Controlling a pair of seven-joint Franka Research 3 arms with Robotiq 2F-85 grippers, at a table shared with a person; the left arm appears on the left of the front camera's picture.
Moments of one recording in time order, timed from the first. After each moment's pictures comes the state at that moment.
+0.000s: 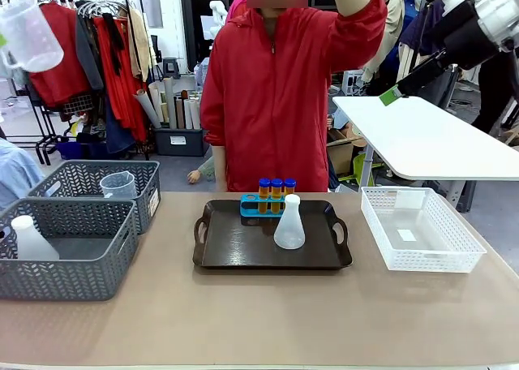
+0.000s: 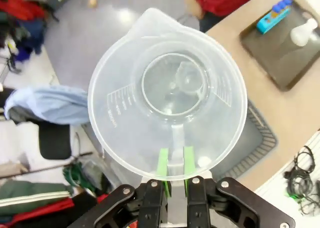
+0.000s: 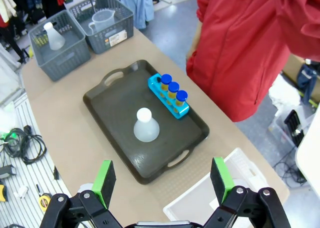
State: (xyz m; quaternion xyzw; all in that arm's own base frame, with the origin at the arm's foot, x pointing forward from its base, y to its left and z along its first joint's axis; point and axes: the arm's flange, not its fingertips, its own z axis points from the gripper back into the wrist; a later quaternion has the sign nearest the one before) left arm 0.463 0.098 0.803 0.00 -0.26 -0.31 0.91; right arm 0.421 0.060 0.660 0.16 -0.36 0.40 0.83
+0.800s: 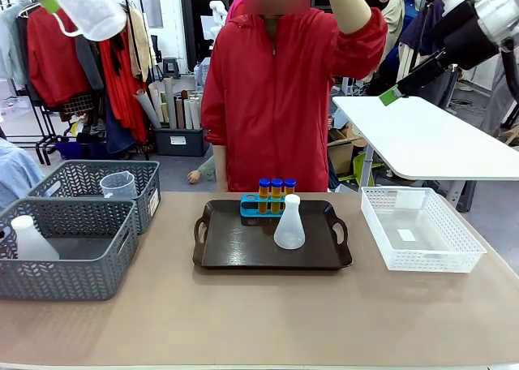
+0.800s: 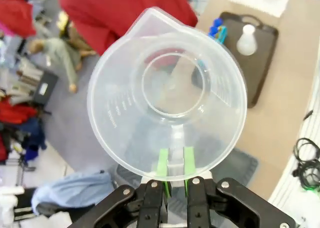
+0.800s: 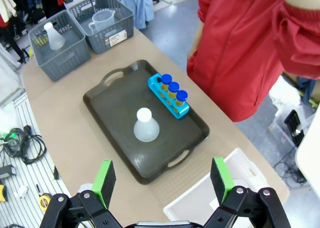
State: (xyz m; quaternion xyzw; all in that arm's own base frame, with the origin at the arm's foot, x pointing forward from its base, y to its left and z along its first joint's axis) left arm 0.430 -0.021 0.834 -0.03 -0.32 -0.51 0.80; right arm 0.421 0.060 0.660 0.16 -0.36 0.40 0.83
